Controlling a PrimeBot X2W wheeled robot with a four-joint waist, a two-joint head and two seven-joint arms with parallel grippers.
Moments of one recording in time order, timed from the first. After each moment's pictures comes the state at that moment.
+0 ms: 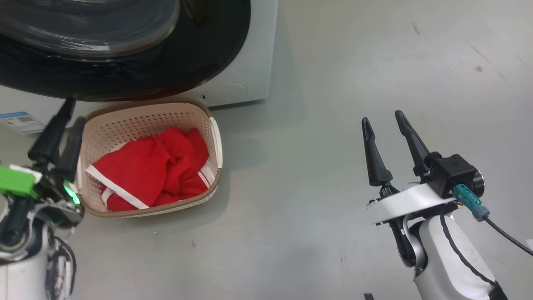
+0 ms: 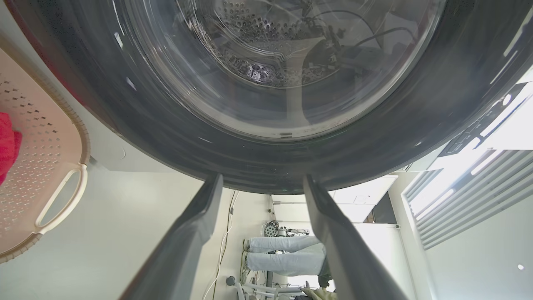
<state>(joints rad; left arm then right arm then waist) -0.38 0.13 0.16 0.24 -1.70 -0.12 0.47 -0.25 -0.05 0.27 0.18 0.29 -0.02 -0.26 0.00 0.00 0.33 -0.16</state>
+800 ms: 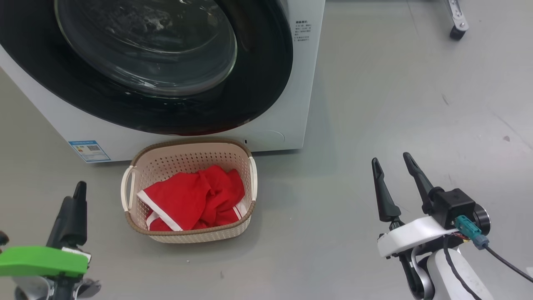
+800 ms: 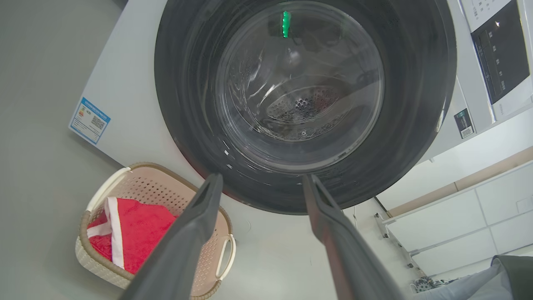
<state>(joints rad) -0.02 0.12 0.09 0.05 -1.17 -0.12 0.10 -0.13 -0.06 0.22 0.22 0.26 0.00 -0.26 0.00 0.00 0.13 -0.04</state>
